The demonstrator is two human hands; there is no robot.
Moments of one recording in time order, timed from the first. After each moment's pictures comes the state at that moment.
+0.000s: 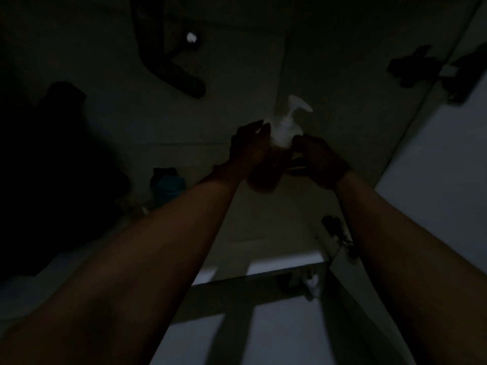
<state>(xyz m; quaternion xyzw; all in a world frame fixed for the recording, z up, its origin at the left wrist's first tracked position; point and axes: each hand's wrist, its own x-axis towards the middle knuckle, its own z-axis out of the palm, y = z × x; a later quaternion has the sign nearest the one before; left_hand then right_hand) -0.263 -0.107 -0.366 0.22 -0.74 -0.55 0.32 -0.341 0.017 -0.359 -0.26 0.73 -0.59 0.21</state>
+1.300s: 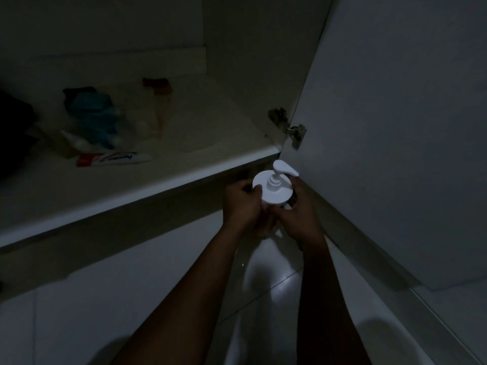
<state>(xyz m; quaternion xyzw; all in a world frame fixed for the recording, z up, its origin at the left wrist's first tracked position) -0.146 0.073 -0.567 0.33 -0.69 -0.64 0.10 -0.169 0.191 -0.574 -0.11 0.78 -0.61 0.08</state>
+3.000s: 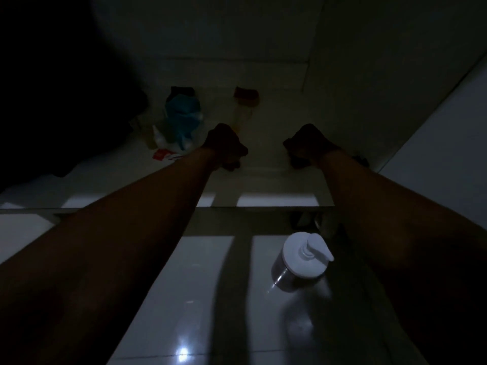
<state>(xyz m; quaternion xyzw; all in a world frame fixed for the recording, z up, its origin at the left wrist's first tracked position) -0.206 -0.113 -0.479 0.50 -0.72 -0.49 0.03 -0.363 -0.006 -0.490 -0.27 0.87 -0.31 0.29</state>
